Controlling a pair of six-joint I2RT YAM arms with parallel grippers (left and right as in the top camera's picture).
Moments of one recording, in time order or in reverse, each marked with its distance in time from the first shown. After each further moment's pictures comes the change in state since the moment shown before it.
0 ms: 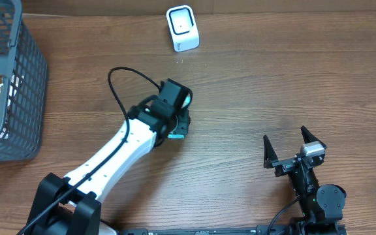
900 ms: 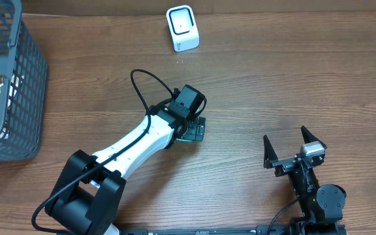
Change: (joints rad) left arm -0.056 0.154 0.037 -0.015 -0.037 0.005; right arm 0.000 0.000 0.000 0.000 0.000 0.001
